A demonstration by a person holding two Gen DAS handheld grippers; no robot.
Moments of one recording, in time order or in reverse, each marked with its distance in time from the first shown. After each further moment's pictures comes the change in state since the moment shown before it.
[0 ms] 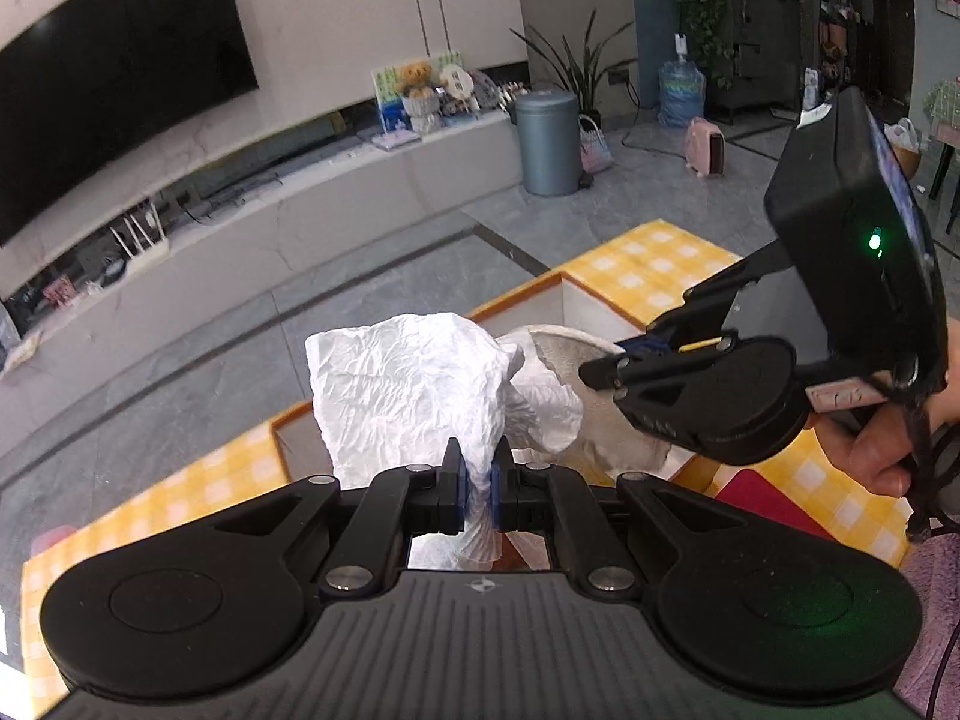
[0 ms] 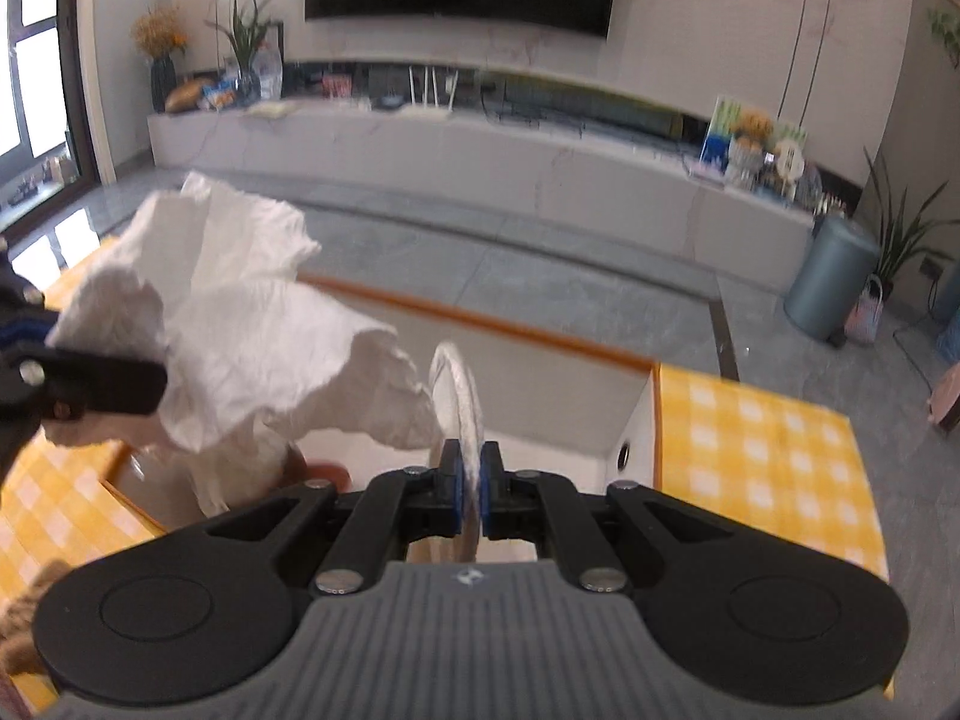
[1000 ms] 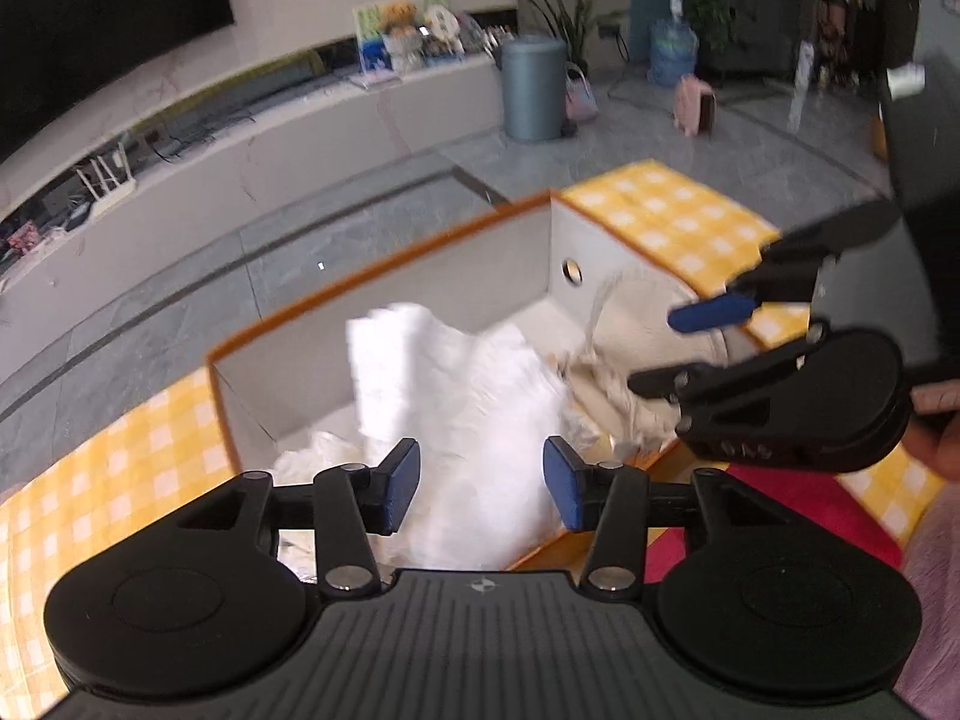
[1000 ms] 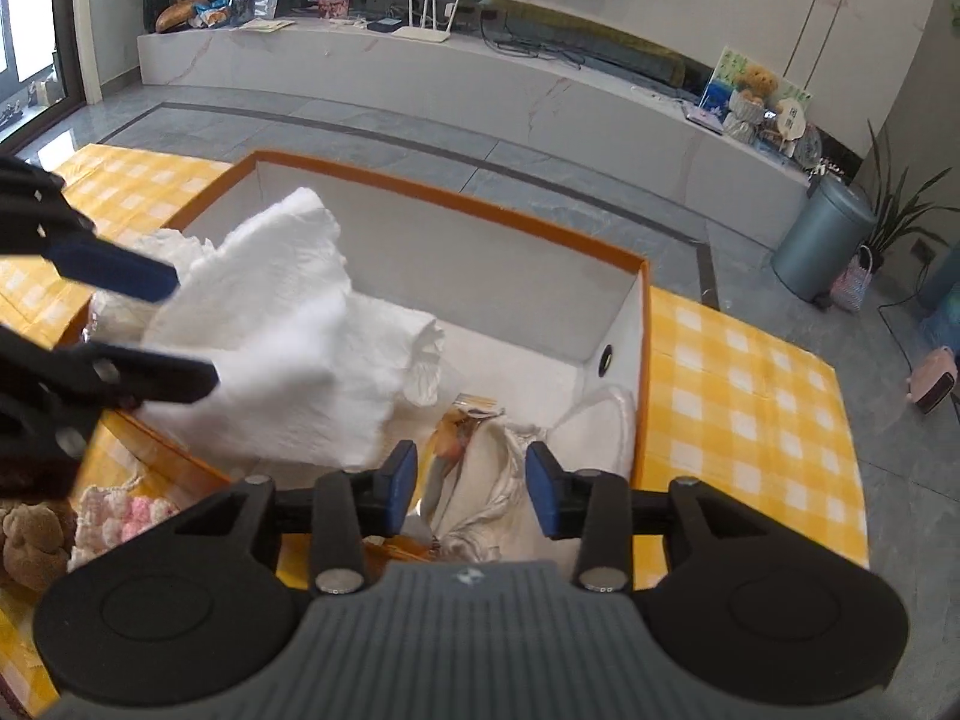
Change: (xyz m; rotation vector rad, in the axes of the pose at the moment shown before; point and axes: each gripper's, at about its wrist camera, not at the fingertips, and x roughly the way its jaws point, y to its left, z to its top) left arm 0.019 0.016 -0.010 -0.045 0.083 -0.054; right arm 0.006 -0.006 -0.018 -0.056 0.130 -0.046
